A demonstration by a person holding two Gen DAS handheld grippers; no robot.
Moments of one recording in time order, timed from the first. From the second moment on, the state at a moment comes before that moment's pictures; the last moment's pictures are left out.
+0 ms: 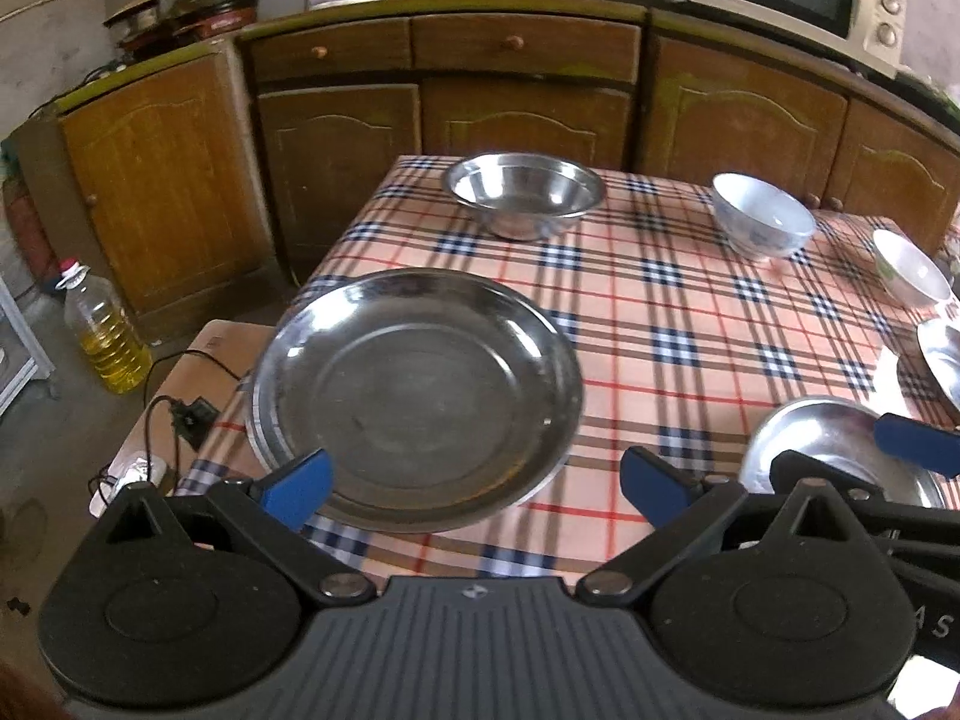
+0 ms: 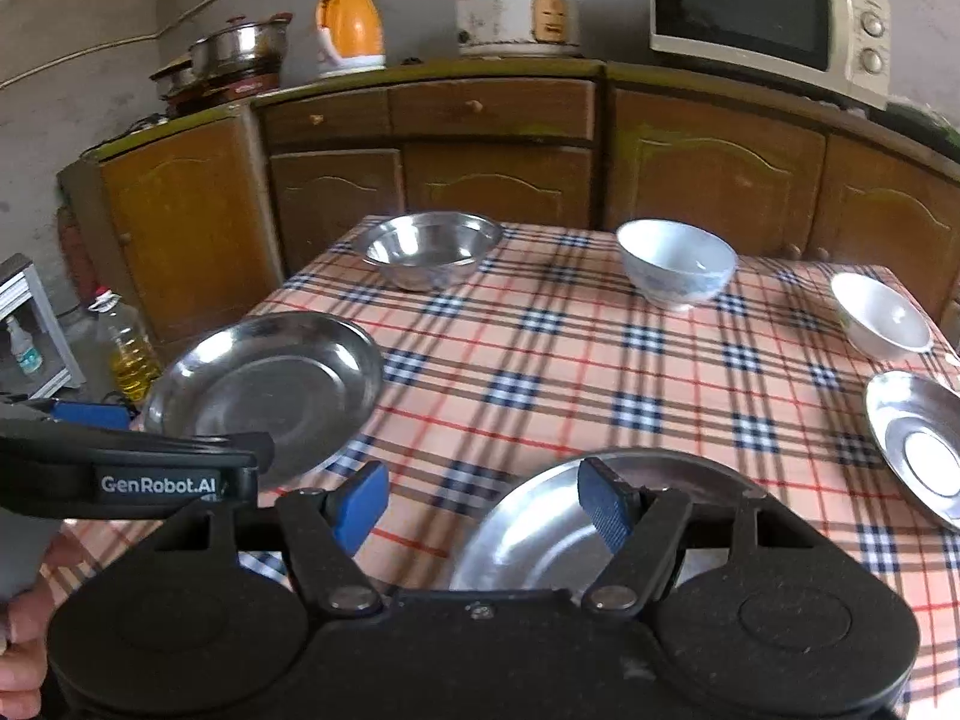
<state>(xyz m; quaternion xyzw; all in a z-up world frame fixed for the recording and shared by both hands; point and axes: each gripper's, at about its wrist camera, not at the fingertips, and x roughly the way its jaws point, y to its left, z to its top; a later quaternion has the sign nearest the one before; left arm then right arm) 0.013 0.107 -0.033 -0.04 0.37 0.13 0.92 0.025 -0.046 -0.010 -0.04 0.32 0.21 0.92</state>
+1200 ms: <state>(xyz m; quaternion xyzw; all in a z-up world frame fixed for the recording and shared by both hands) 0.044 0.227 -0.066 -0.08 0.37 0.18 0.91 0.085 0.048 -0.047 -0.04 0.37 0.25 0.89</state>
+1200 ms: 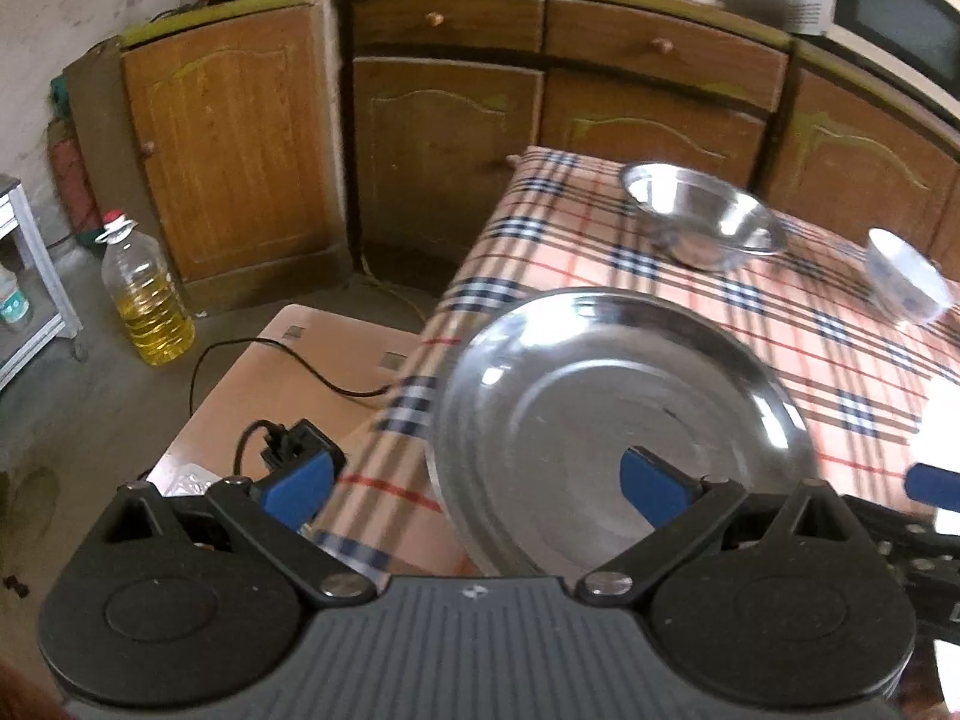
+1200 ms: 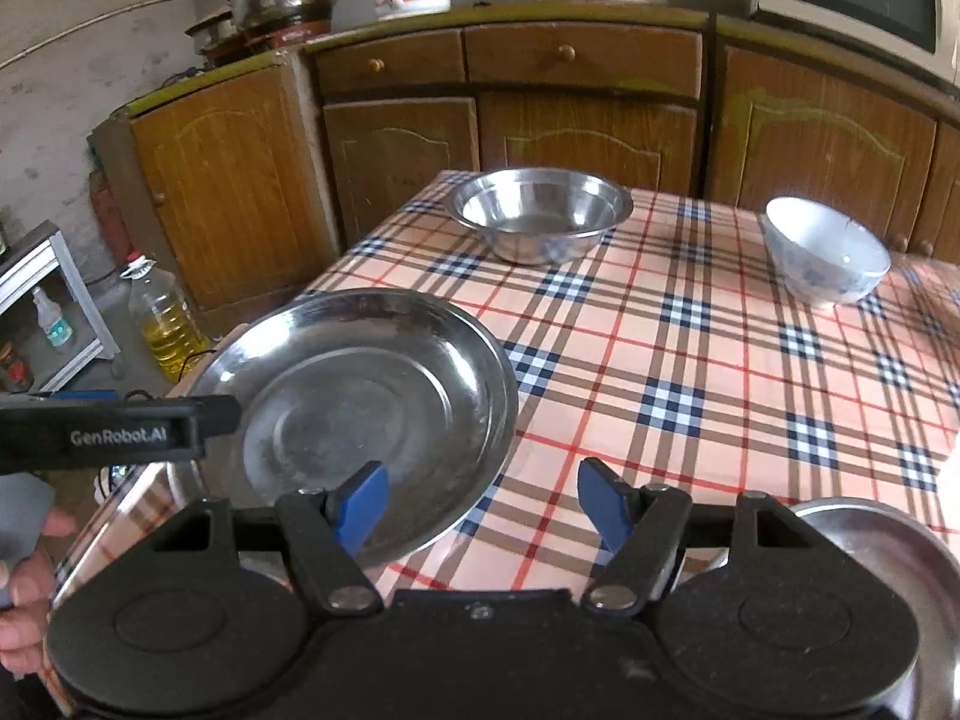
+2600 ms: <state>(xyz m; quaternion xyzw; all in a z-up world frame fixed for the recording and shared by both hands) 0.049 0.227 -0.042 -0.10 0.32 0.15 0.93 0.106 0.048 -0.028 -0.01 0.34 0.23 0.91</state>
